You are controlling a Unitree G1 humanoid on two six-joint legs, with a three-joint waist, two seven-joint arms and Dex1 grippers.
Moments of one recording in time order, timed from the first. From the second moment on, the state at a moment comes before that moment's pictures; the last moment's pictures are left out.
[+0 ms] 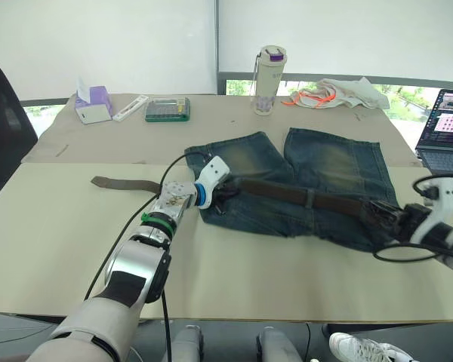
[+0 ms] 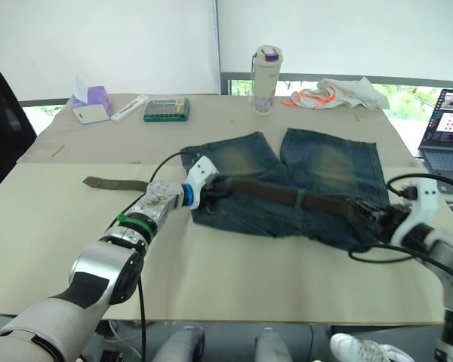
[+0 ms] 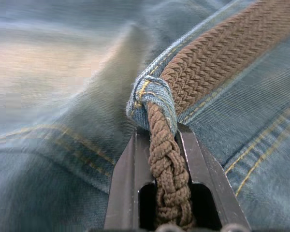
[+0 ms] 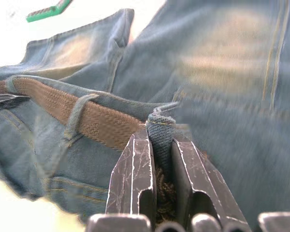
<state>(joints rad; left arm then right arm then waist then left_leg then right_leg) -1.15 0.16 -0.08 1.28 0.05 -0.16 -0.69 -0.31 -0.71 -0.43 0.03 0.57 0.73 0.65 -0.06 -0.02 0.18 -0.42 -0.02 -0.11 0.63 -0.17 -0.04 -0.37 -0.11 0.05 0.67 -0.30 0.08</state>
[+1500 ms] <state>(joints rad) -1.06 0.26 0.12 1.21 -0.17 -0.22 -1.32 -0.11 -0.69 -0.28 0.03 0.28 -0.16 0.83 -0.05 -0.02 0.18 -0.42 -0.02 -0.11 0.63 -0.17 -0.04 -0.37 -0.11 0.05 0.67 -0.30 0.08</state>
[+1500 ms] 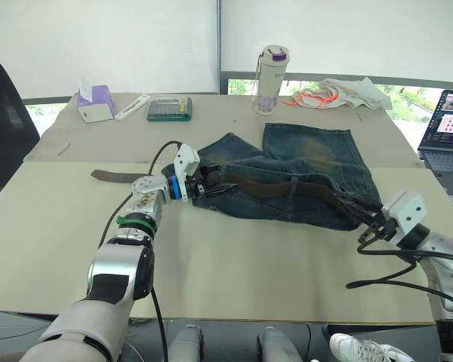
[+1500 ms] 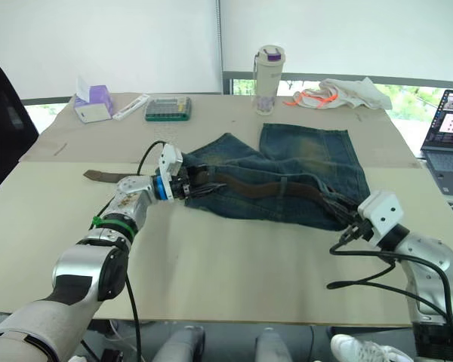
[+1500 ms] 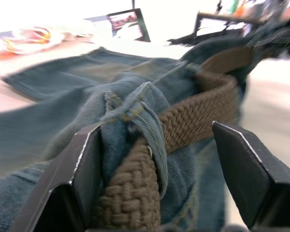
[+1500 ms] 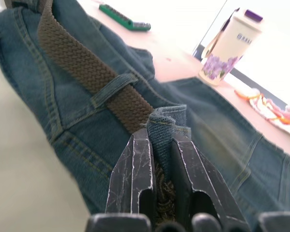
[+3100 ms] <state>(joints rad) -0.83 0.47 -0.15 1.03 -0.16 -0.63 -1.61 0.07 -0.88 -0.14 0.34 0.13 -1.11 0.95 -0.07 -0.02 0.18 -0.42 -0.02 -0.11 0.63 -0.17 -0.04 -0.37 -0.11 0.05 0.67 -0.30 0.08</state>
